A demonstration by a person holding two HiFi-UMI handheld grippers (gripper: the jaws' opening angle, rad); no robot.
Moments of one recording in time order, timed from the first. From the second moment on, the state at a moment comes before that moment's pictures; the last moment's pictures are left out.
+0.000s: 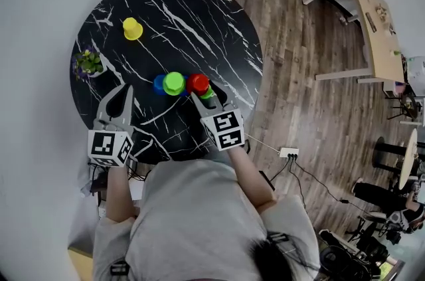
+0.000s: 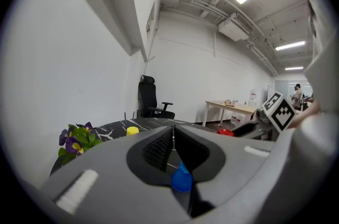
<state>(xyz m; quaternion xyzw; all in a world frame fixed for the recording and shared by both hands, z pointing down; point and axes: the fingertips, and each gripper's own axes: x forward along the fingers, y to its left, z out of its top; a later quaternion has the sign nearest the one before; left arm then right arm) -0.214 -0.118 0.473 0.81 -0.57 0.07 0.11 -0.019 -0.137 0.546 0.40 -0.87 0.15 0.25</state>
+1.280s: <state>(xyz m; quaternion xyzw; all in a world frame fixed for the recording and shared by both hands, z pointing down) -0.282 -0.334 0.637 0.71 -0.64 0.20 0.20 0.045 -0.121 0.461 0.49 -0.85 0.16 0.12</state>
